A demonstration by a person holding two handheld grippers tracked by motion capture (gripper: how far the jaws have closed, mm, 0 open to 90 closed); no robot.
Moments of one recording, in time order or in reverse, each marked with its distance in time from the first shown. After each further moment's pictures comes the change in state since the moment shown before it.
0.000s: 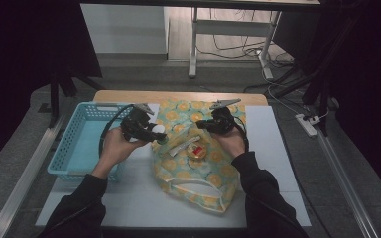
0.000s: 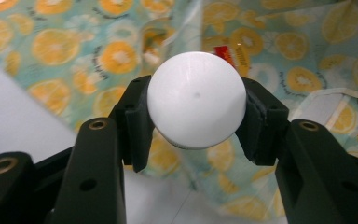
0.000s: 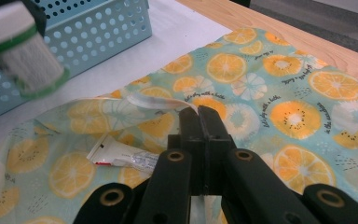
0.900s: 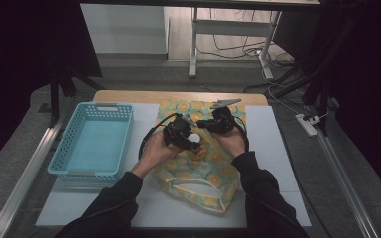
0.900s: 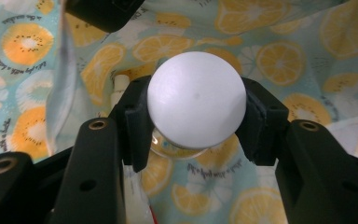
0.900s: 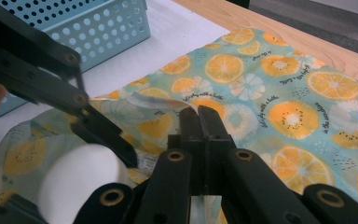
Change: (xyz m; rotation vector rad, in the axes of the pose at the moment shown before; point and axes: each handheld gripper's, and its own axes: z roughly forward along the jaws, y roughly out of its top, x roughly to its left) left arm -0.040 0.048 0.093 0.058 -0.015 0.143; right arm -0.001 -0.001 0.000 -0.005 -0.002 0.006
